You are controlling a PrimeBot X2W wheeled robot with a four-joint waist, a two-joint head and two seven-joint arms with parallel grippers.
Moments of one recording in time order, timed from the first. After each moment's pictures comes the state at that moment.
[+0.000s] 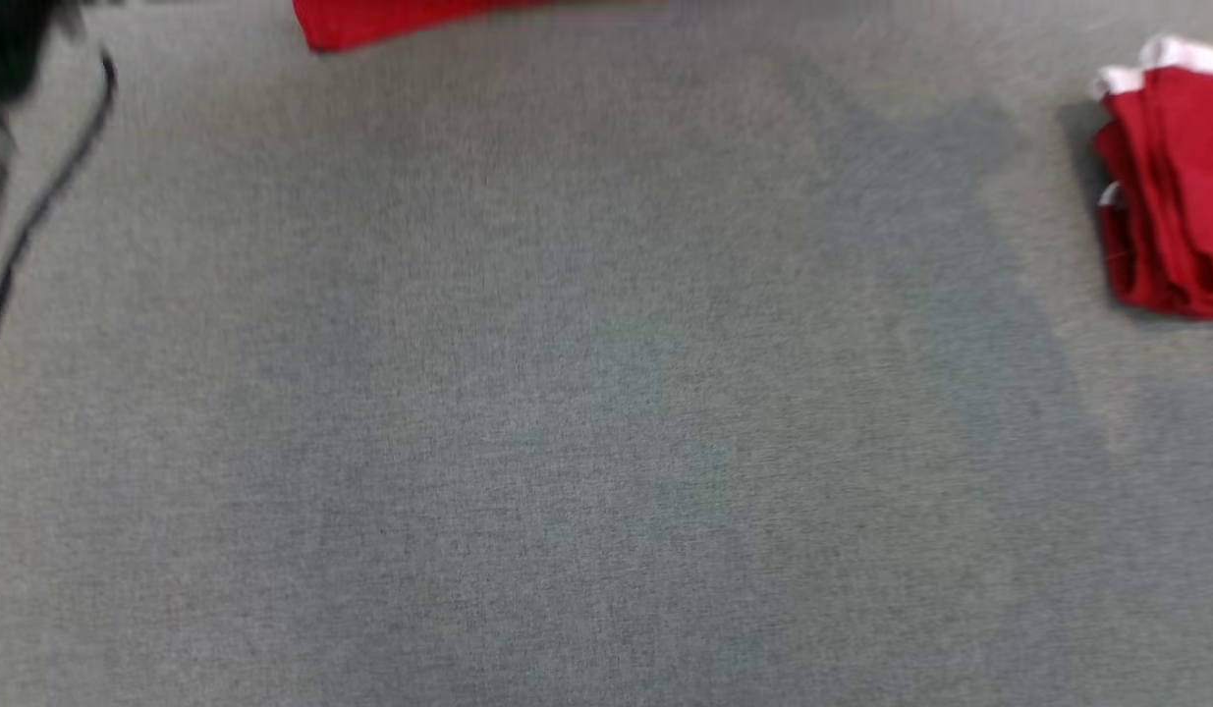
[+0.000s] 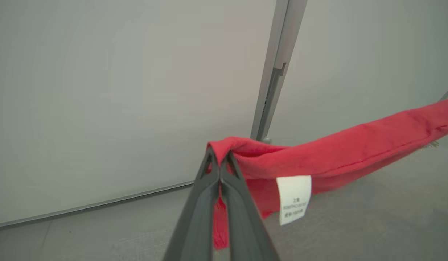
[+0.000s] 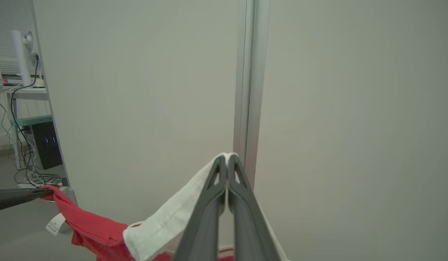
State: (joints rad) left arm -1.42 0.41 -0.75 0.90 -0.92 -0.13 0.15; right arm -1.58 -0.52 0.87 0.64 1.02 0.13 -0.17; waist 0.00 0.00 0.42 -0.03
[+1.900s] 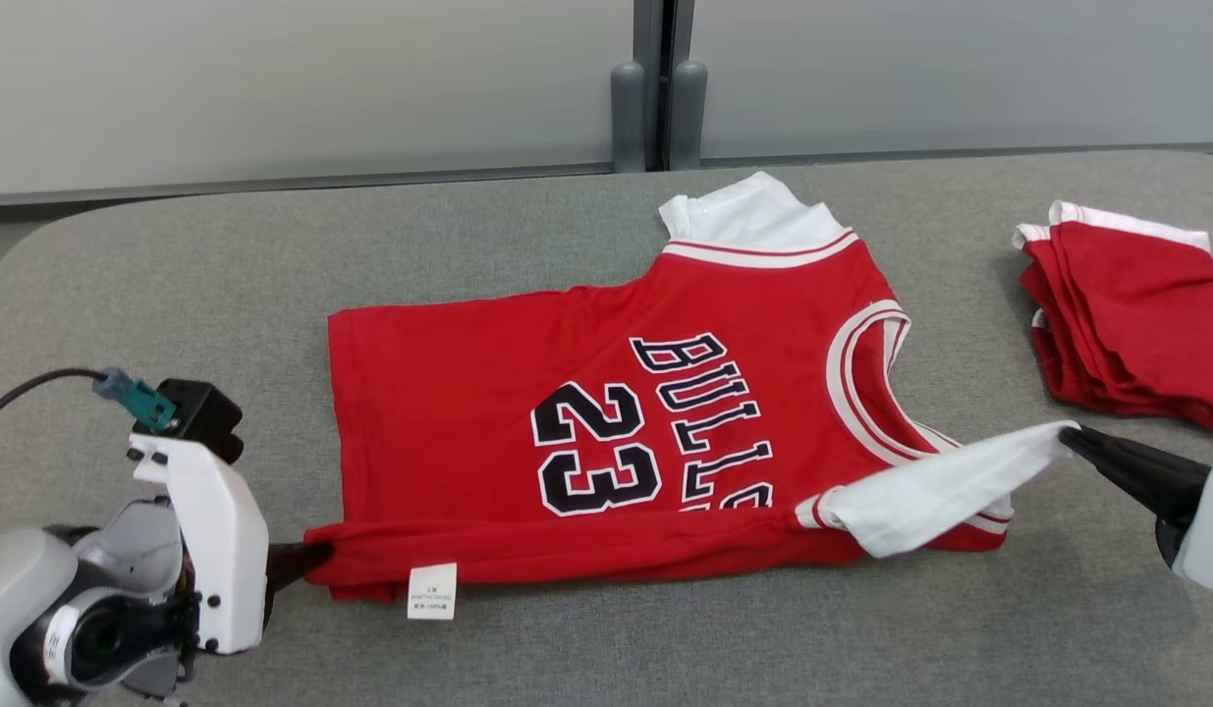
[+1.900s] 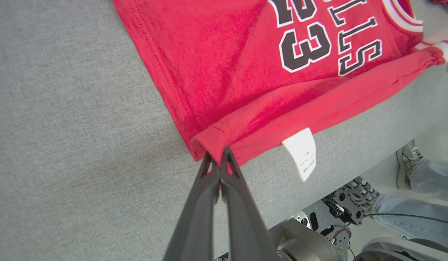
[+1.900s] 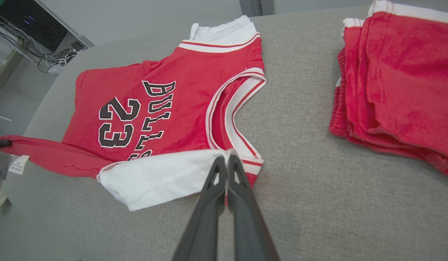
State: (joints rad) left arm -0.52 0.90 -0.89 -0.09 -1.36 0.15 0.68; right arm -0.48 -1.01 0.85 0.05 1.41 0.13 0.19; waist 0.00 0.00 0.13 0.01
